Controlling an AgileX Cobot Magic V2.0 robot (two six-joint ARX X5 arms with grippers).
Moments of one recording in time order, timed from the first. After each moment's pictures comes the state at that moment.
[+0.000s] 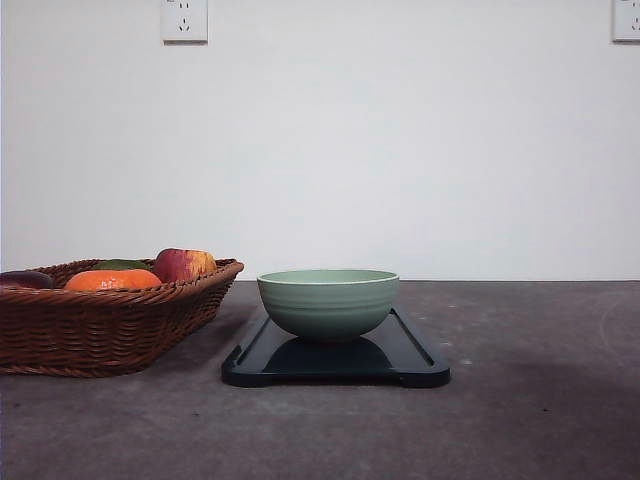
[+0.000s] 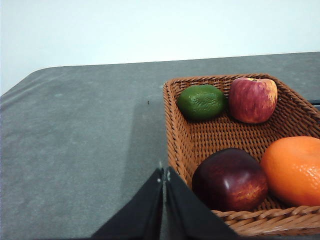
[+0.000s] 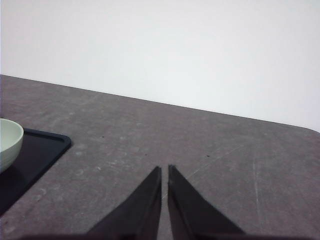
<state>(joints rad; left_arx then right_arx) 0.01 0.00 0.03 -0.15 0.03 0.06 0.04 0.00 0.02 0.03 -0.07 -0.10</state>
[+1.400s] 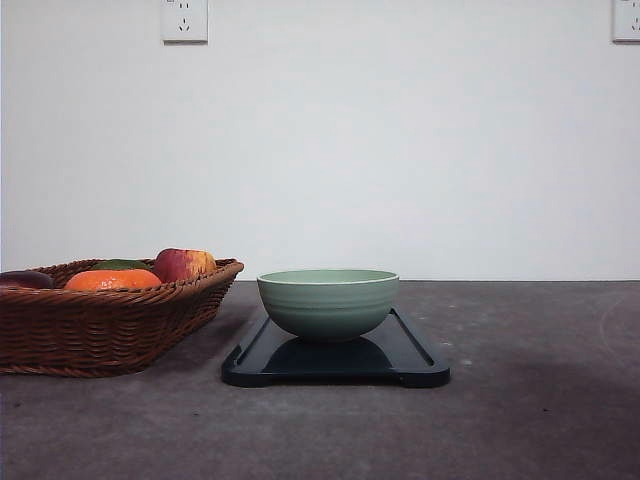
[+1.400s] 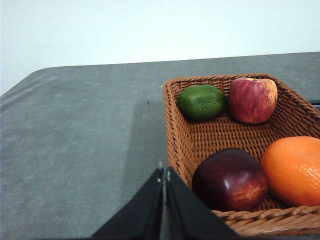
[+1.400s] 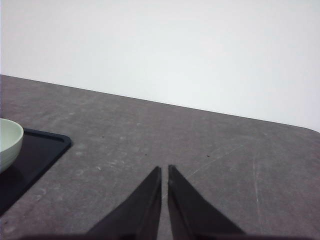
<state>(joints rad) 0.01 0.00 0.03 -0.15 0.03 0.06 0.04 0.00 0.02 0.03 -0.07 -0.10</state>
